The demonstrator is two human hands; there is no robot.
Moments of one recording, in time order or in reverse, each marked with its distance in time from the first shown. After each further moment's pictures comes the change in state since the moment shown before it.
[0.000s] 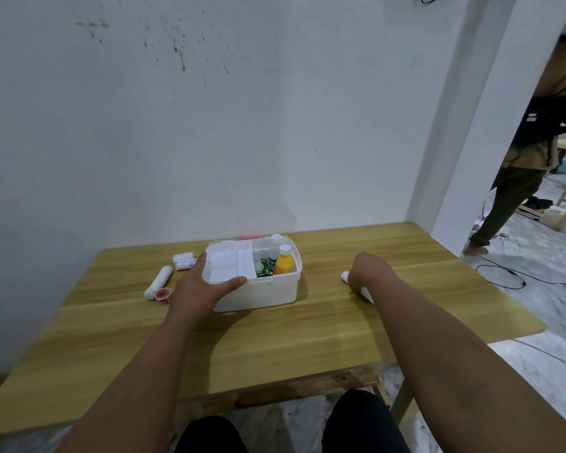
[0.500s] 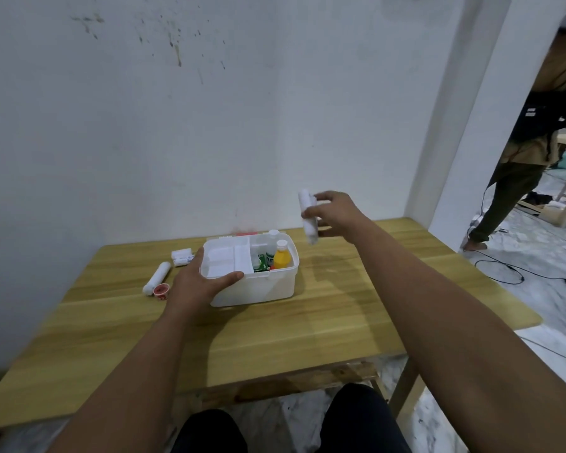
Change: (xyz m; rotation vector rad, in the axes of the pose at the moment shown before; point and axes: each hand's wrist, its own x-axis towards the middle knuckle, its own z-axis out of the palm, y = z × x) left_hand 0.000 0.000 -0.001 -0.040 -0.001 0.029; right_hand -0.020 -0.064 -0.076 1.129 -0.155 -0.340
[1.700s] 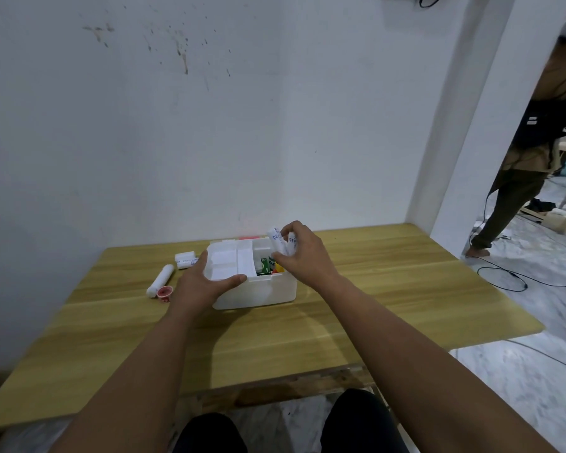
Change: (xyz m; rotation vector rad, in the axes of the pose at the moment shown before) left_hand 0.001 0.004 -0.001 0.029 -0.006 -0.015; right_hand -0.020 0.070 0.070 -0.549 0.104 -0.513
